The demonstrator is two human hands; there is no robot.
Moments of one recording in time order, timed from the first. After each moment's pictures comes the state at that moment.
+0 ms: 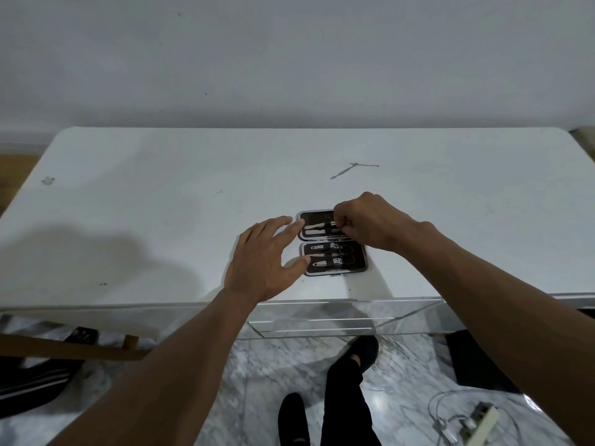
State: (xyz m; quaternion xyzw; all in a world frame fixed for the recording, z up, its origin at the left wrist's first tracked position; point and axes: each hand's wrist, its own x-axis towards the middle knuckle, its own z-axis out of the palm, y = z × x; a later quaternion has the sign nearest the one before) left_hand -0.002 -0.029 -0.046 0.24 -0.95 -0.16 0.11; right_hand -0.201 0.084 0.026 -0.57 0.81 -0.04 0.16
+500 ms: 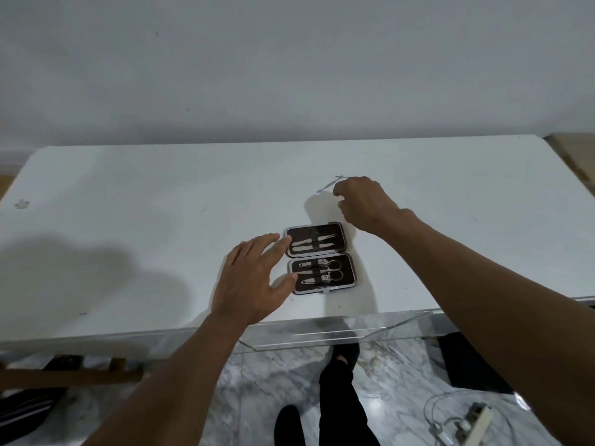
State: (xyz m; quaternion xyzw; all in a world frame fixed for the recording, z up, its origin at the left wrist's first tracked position) left_hand -0.002 -0.029 -0.044 0.23 -0.95 -0.16 0.11; right_hand -0.242 0.055 0.025 -0.49 0.87 -0.05 0.06
